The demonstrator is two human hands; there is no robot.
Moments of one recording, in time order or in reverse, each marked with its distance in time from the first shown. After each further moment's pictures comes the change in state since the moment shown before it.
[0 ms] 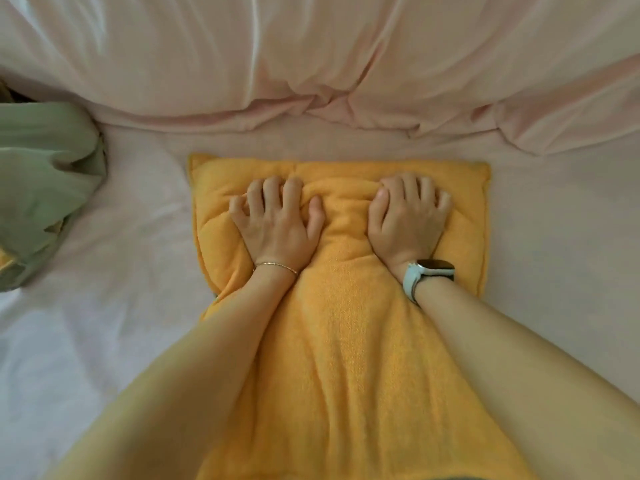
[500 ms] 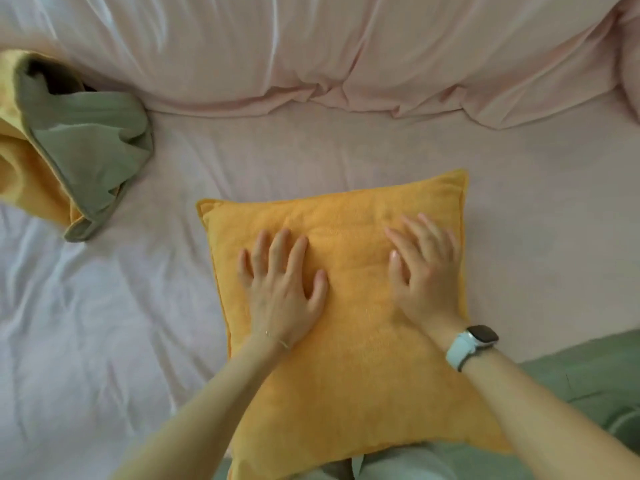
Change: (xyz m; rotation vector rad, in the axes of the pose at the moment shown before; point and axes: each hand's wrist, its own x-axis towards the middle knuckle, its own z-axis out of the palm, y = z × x) left_hand -0.126 -0.012 -0.128 -0.174 -0.319 0.056; right_hand -0.110 0.009 -0.132 0.236 -0.207 -0.049
